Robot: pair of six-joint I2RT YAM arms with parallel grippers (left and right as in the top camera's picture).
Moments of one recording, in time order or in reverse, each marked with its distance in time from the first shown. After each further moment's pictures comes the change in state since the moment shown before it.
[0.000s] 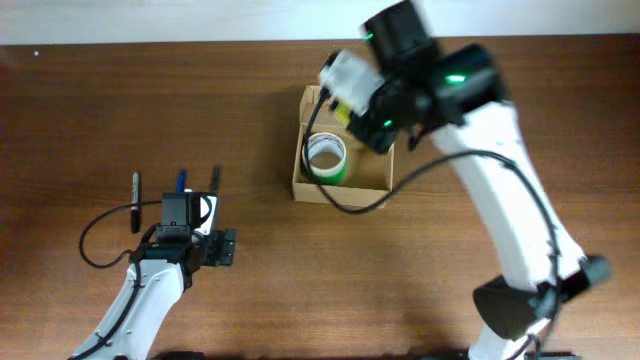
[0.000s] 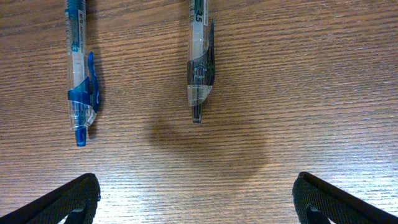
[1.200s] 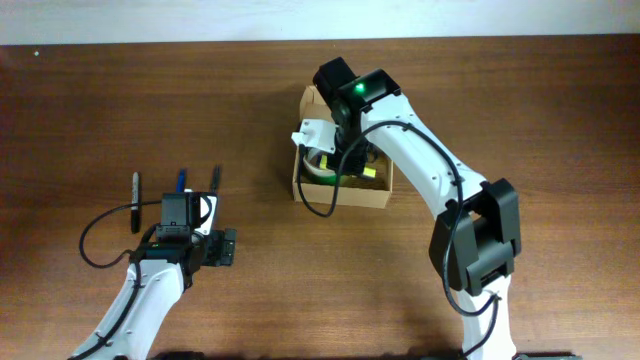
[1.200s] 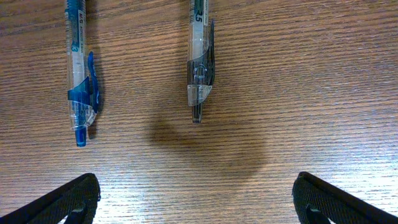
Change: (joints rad) left arm 0.000 0.000 0.000 0.000 0.000 0.000; right arm 0.014 0.280 -0.197 0.150 -0.001 -0.242
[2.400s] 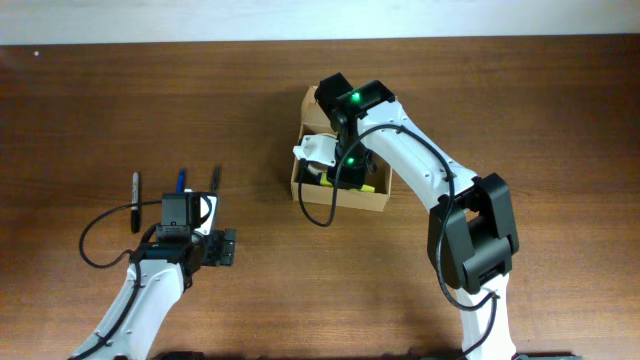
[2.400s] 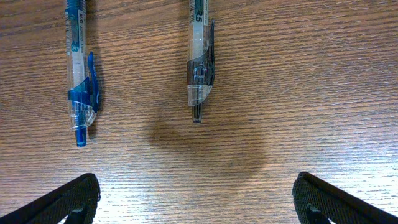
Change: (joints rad) left arm 0.000 0.000 0.000 0.000 0.000 0.000; right arm 0.000 0.011 -0.087 0.009 -0.069 0.000
